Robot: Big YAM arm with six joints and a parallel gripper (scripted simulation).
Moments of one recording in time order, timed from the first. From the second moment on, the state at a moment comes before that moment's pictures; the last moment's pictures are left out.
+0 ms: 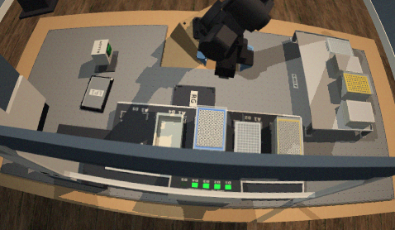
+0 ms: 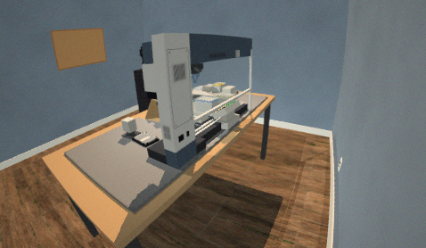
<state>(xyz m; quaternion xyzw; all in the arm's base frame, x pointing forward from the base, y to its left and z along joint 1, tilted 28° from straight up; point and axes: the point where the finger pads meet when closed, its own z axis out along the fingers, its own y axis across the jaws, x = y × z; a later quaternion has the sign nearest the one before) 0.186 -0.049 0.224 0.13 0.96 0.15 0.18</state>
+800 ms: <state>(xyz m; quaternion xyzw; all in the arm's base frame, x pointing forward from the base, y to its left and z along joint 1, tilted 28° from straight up) 0.171 -0.061 0.195 0.09 0.97 0.16 0.18</state>
